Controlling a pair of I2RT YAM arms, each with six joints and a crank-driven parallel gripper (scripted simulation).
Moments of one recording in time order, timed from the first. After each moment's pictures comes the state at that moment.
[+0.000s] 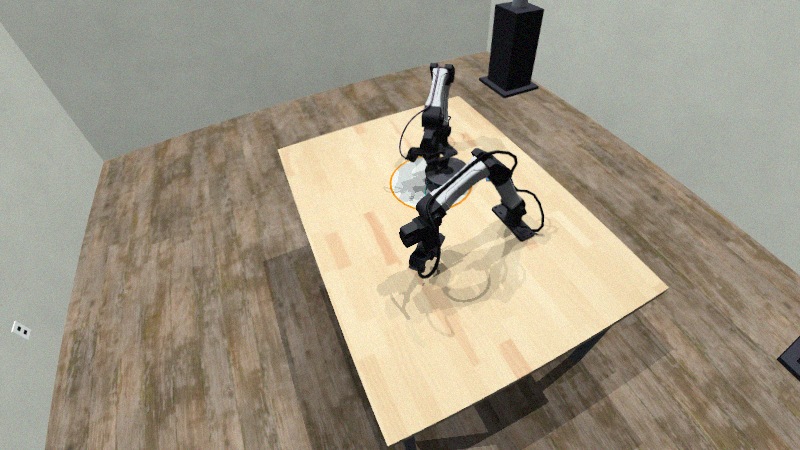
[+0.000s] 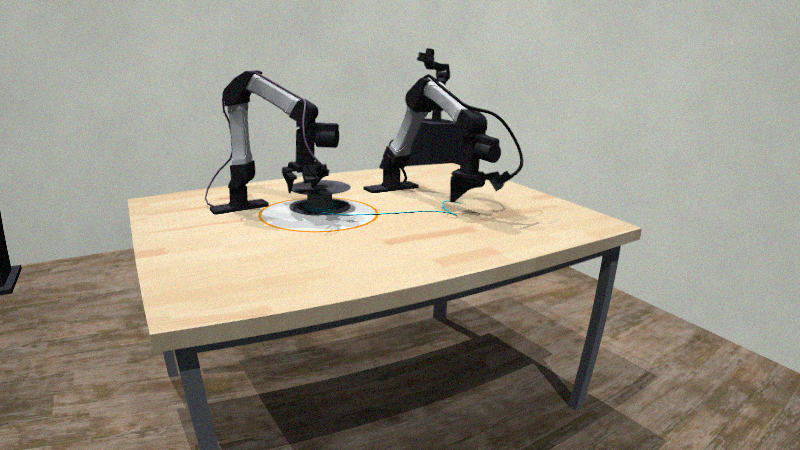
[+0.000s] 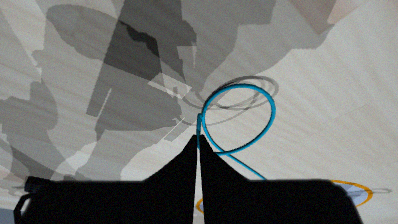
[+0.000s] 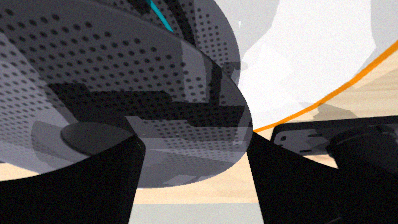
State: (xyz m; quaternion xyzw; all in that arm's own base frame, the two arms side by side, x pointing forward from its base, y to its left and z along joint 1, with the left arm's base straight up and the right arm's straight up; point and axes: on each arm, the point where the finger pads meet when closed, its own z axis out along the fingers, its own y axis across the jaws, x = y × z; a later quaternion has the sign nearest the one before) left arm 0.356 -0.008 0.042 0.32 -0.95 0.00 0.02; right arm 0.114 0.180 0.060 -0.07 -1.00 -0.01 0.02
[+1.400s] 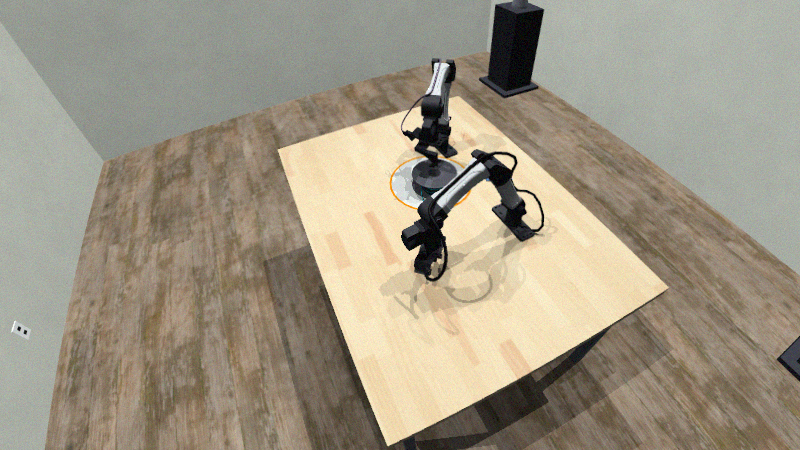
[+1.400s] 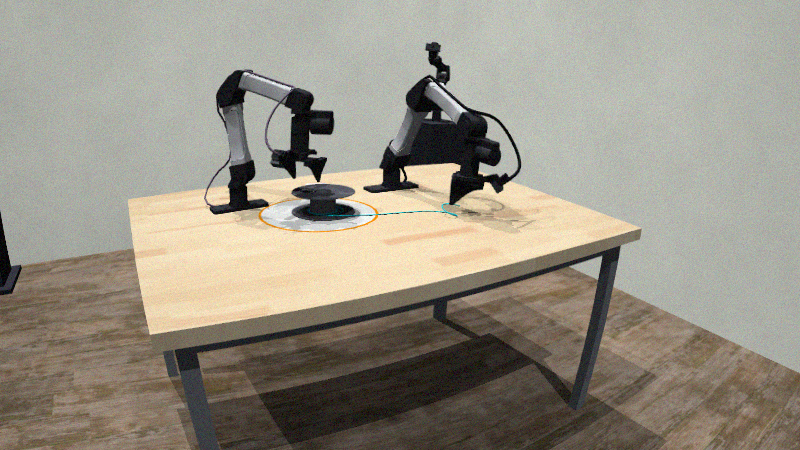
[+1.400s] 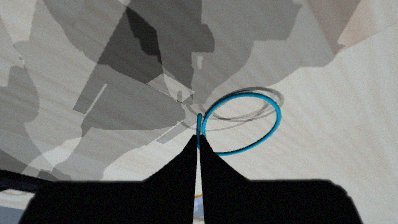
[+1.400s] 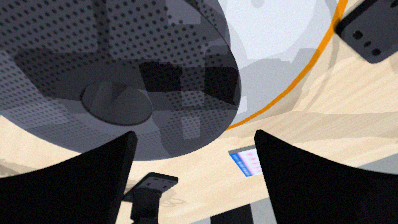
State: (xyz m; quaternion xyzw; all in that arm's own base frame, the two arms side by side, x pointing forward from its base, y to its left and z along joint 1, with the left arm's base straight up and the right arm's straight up) left arm 0.353 -0.008 0.033 0.38 -0.93 0.00 0.03; right arm 0.129 0.190 0.098 -0.48 -0.87 0.01 0.01
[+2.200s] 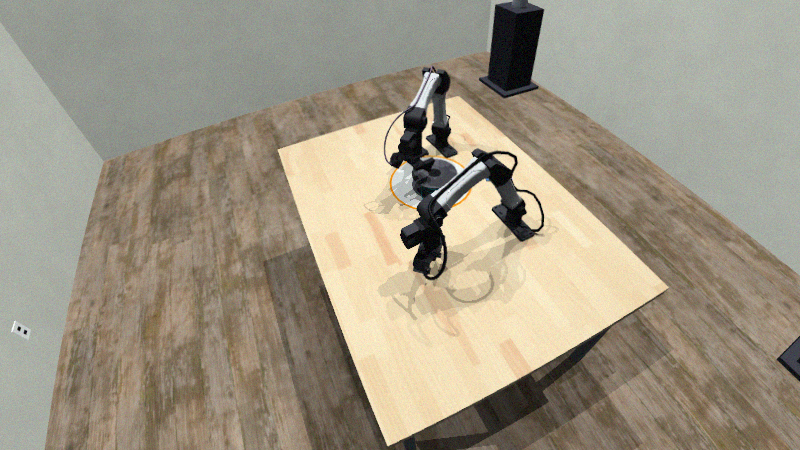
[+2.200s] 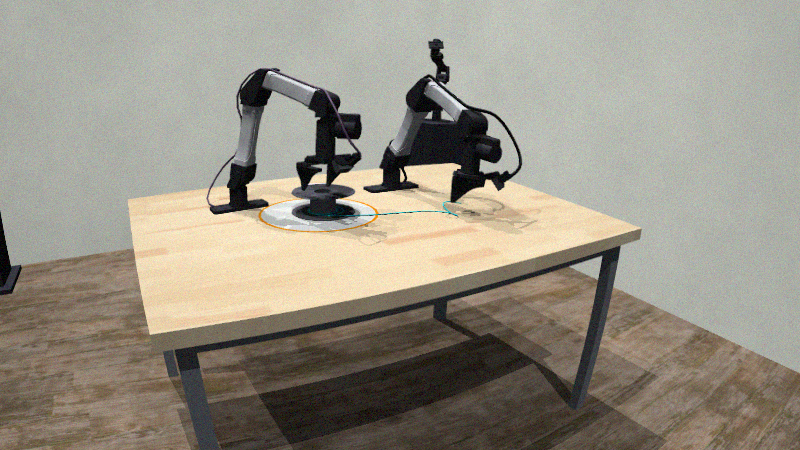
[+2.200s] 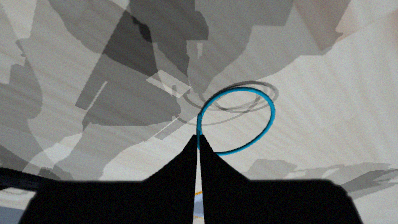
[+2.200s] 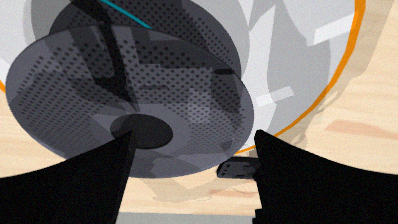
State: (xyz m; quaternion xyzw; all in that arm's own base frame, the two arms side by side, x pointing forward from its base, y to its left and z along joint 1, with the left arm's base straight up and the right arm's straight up) left arm 0.358 -0.008 0.041 0.38 -0.93 0.00 0.02; right arm 0.217 0.182 0.092 0.09 -1.00 0.01 -0.01
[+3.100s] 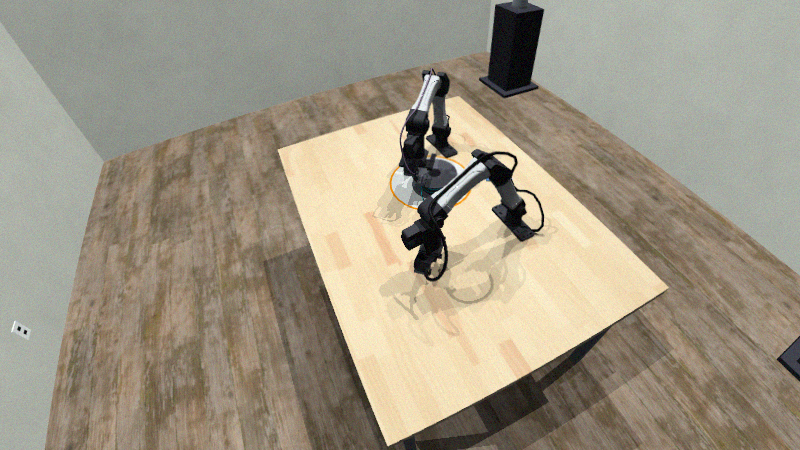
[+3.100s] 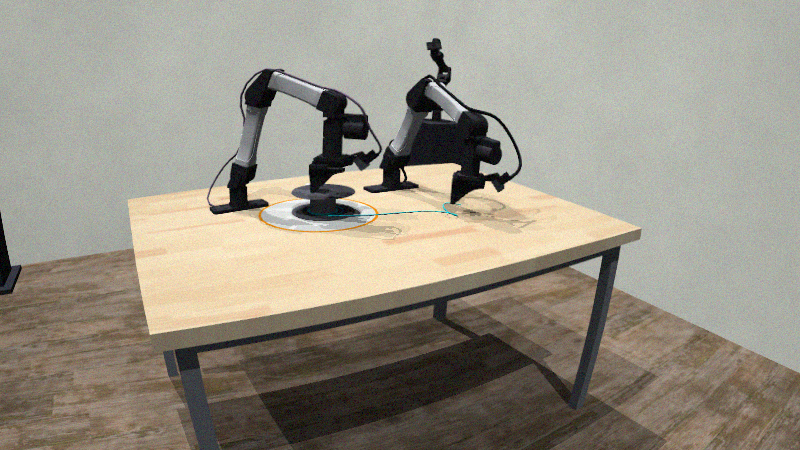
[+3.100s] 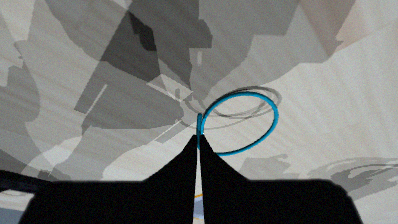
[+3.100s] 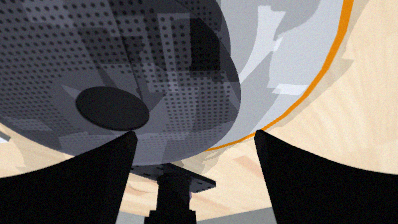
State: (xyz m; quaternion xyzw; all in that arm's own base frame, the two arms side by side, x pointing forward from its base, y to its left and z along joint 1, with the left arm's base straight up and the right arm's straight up) left arm 0.356 -0.007 0.036 0.38 -0.92 0.00 0.03; right arm 0.228 0.181 0.092 0.41 -0.91 0.01 0.00
